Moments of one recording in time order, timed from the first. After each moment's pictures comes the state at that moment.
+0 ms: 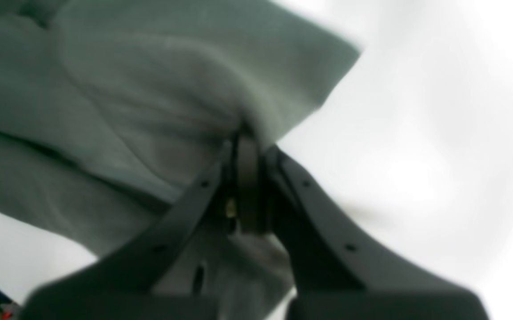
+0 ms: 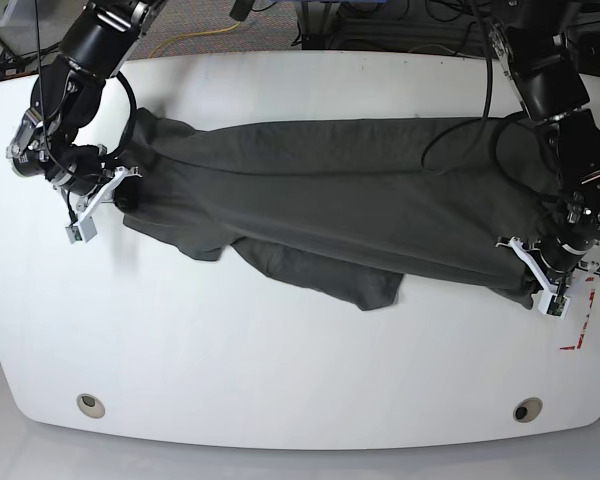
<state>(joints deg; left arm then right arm) -13.3 -17.3 -23.0 85.7 -5.2 -36.4 45.8 5.5 12.2 36.2 85.0 32.6 41.0 -75.4</state>
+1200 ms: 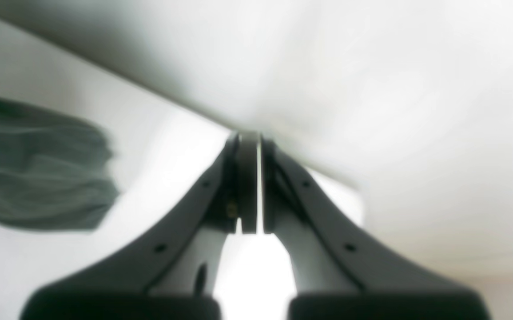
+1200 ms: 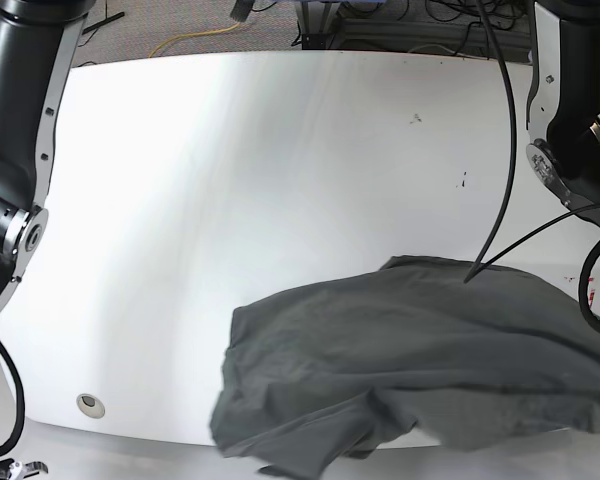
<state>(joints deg) -46.9 -22.0 -26.6 110.2 -4.0 -35.9 70.2 71.2 29.3 5.9 67.6 31.3 41.1 -76.2</state>
